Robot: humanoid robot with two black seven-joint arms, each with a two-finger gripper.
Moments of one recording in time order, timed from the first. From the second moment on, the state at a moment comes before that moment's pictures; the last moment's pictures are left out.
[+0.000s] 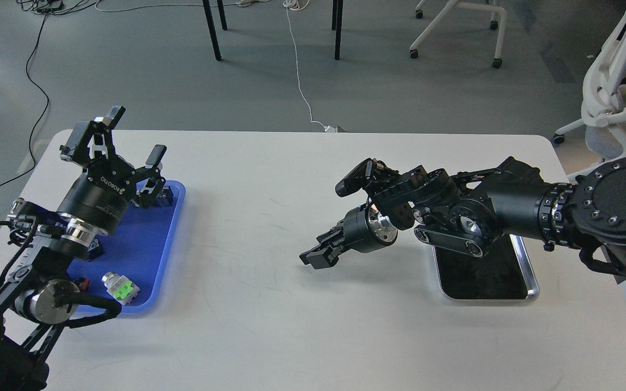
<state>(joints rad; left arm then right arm) -0.13 0.37 -1.26 -1.33 0.60 -0.31 -0.36 1.33 0.00 -0.60 0.79 -1.14 0.20 0.49</state>
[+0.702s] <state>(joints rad) -0.19 0.43 -1.21 -1.36 0.99 -0.39 -0.49 0.94 -0.43 0.15 0.87 -0.31 0.24 0.49</state>
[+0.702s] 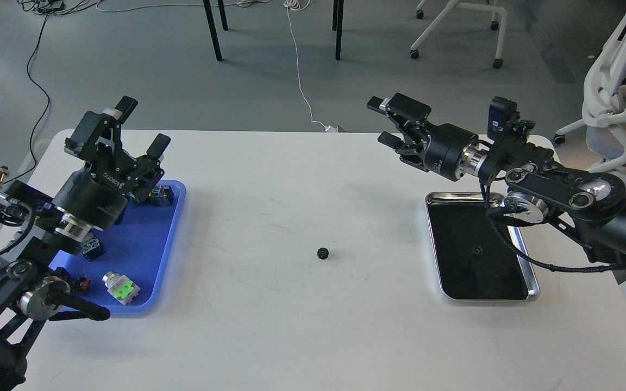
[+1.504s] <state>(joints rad) -0.98 0.24 -0.30 -1.14 2.18 -0.39 -0.49 0.50 -0.53 0.62 0.83 -0.01 0.48 0.49</state>
